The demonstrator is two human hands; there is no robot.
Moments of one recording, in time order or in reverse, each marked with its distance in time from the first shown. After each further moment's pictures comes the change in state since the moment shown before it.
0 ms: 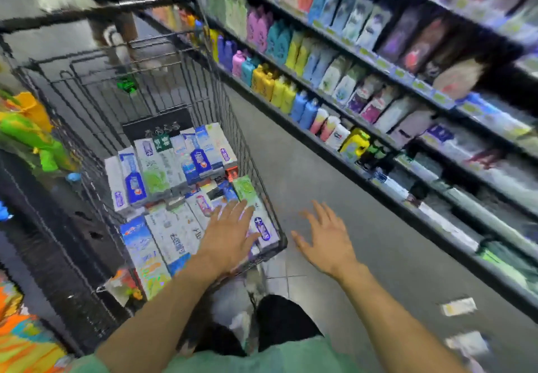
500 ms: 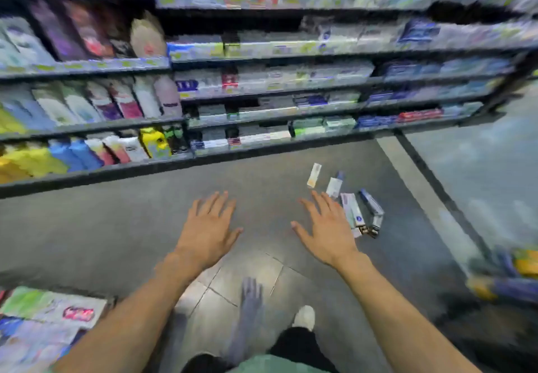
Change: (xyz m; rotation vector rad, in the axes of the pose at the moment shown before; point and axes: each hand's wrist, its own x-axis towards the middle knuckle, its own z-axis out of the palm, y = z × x) left_hand 0.039 0.334 0.008 0.279 -0.065 0.887; right_hand -0.314 0.203 0.057 0.260 0.320 0.889
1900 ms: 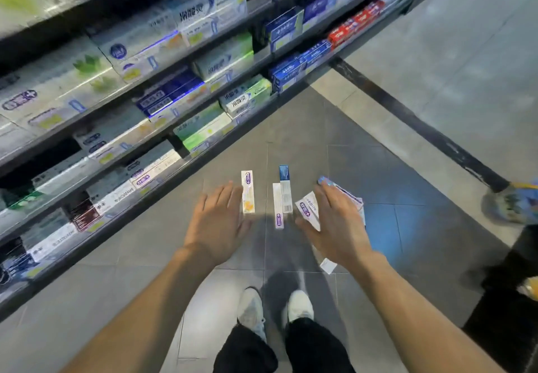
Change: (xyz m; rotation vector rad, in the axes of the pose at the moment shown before) left_hand 0.654 0.254 0.215 0.069 -0.099 0.400; right_hand 0.385 0.481 0.167 0.160 0.042 0.475
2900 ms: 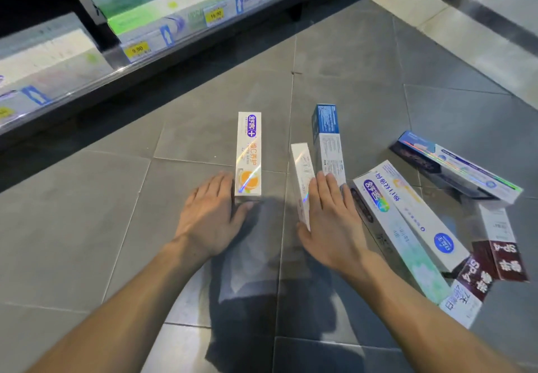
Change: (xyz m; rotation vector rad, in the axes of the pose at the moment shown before) left_hand 0.174 -0.086 0.494 -0.226 0.064 -0.130; right_hand 0.207 0.069 0.491 -0.250 0.186 -0.112
